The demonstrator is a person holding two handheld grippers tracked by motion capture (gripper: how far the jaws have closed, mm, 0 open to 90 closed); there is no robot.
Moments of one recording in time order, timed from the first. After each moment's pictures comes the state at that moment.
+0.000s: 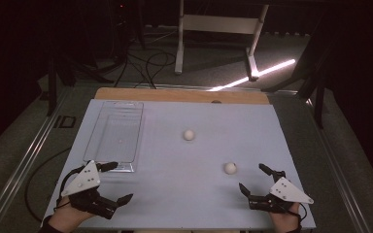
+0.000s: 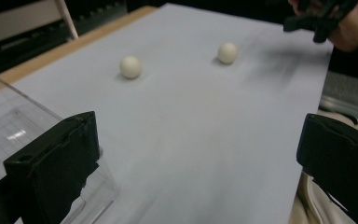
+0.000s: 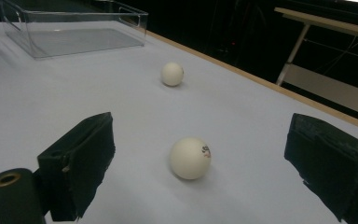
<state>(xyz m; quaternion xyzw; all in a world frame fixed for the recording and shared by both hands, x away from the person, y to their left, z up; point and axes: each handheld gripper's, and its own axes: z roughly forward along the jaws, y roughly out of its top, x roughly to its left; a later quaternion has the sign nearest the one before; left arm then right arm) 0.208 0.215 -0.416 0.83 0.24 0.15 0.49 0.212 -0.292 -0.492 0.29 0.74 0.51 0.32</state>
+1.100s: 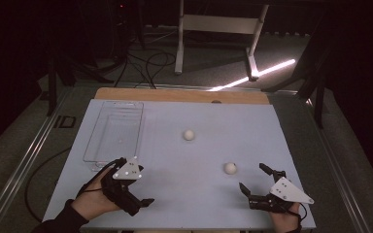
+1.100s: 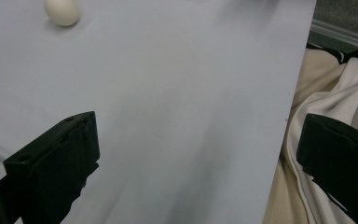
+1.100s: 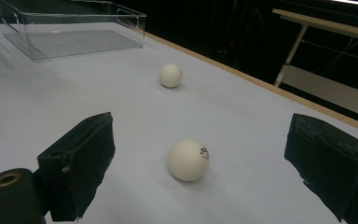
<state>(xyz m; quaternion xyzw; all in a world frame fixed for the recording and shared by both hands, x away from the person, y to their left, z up) 0.237 0.153 -0.419 0.91 0.19 0.06 0.35 0.213 -0.292 -0.491 0.29 0.74 0.52 0.32</state>
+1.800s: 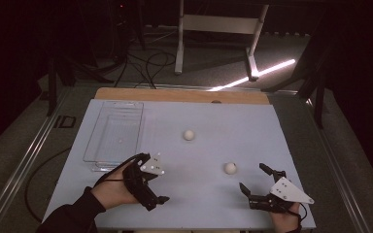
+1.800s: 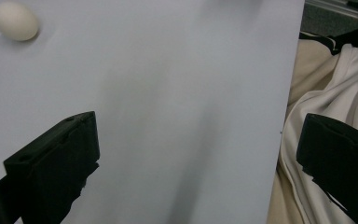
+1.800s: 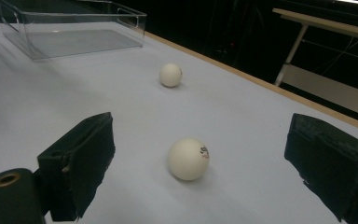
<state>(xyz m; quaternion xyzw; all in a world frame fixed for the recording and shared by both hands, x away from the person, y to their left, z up) 0.256 0.106 -0.414 0.94 0.15 0.03 0.31 0.212 -0.293 -0.491 0.29 0.74 0.52 0.32</state>
